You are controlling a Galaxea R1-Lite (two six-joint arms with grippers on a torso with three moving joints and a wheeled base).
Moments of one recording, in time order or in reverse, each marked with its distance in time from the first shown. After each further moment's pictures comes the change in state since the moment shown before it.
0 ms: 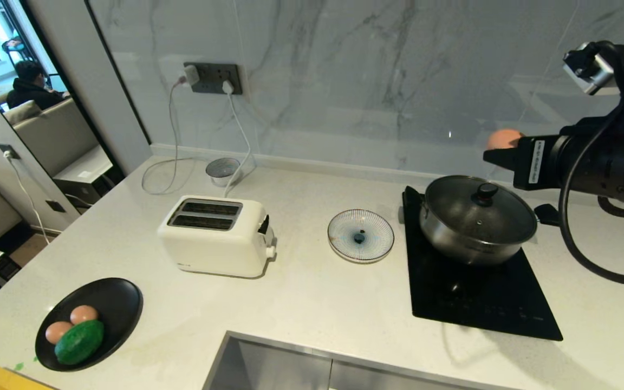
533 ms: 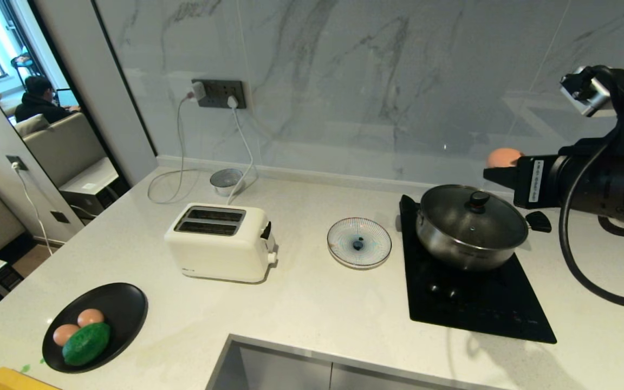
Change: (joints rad) left arm 0.000 0.000 0.000 0.000 0.000 0.000; right arm 0.002 -0.018 0.064 0.000 0.004 0.041
